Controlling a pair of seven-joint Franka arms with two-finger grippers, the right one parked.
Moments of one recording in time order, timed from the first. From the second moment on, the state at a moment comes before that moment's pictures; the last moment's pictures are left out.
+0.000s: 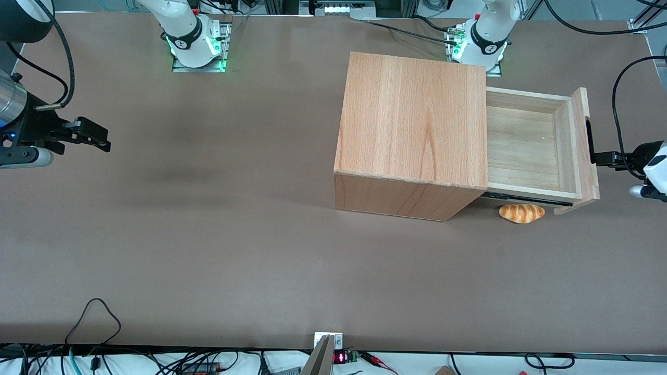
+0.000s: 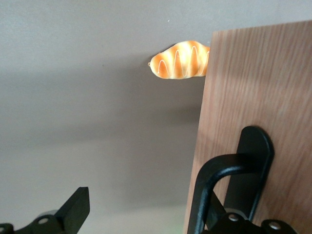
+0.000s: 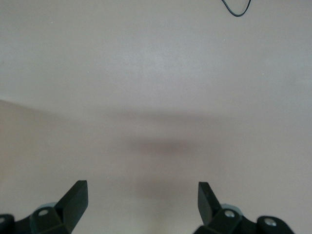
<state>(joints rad) 0.42 0.32 -0.08 -1.70 -0.03 1.70 0.40</state>
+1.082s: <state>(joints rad) 0.44 0.34 -0.08 -1.53 -0.13 1.50 0.40</state>
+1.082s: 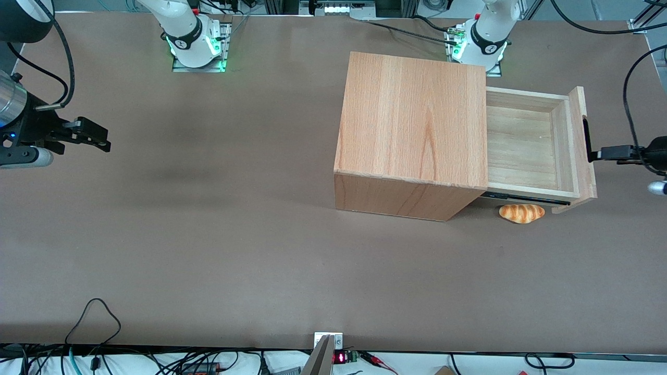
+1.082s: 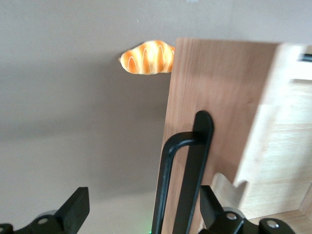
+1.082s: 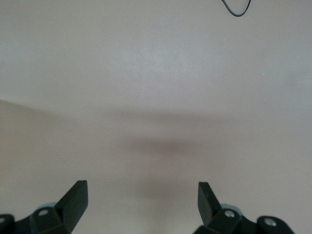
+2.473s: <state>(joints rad) -0.01 0.12 0.00 -1.39 -0.08 1.30 -0.03</state>
